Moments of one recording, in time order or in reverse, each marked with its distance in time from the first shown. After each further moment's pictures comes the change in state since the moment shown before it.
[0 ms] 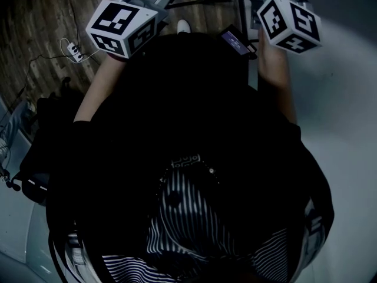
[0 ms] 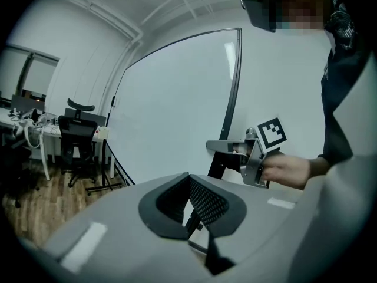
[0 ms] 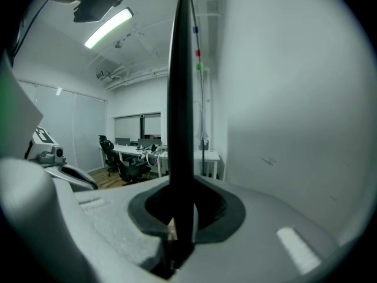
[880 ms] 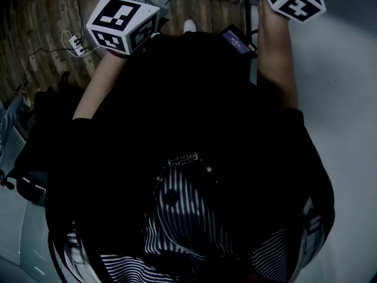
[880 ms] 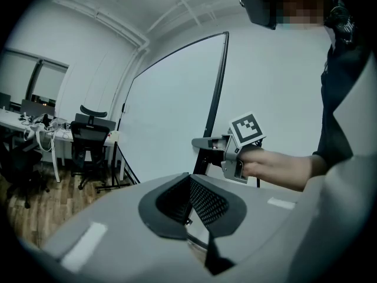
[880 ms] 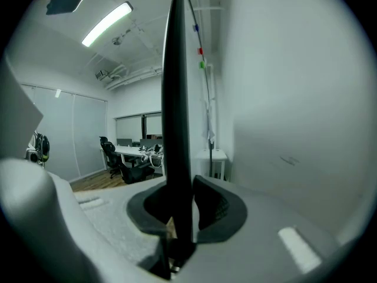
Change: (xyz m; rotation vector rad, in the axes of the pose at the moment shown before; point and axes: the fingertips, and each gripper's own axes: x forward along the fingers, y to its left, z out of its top) left arm -0.068 0.092 -0.014 -0.011 -0.024 0.065; right arm 0.116 0.086 0.006 0.026 0.026 0.022
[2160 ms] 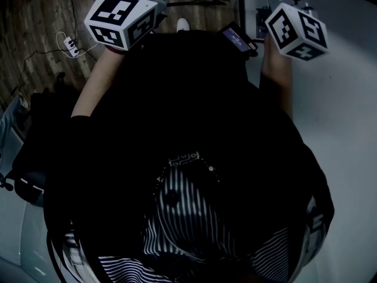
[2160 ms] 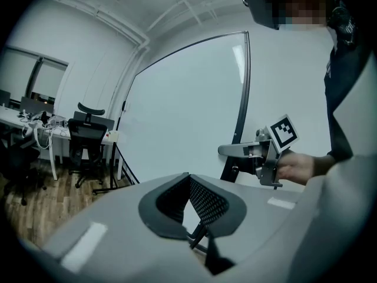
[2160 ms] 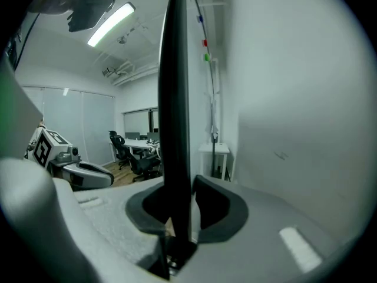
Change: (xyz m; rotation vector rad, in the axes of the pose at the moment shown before) left arm 0.032 -0.018 0.000 -0.011 0.002 0.003; right arm -0.081 -0.025 -0.024 -0.026 0.069 0.069
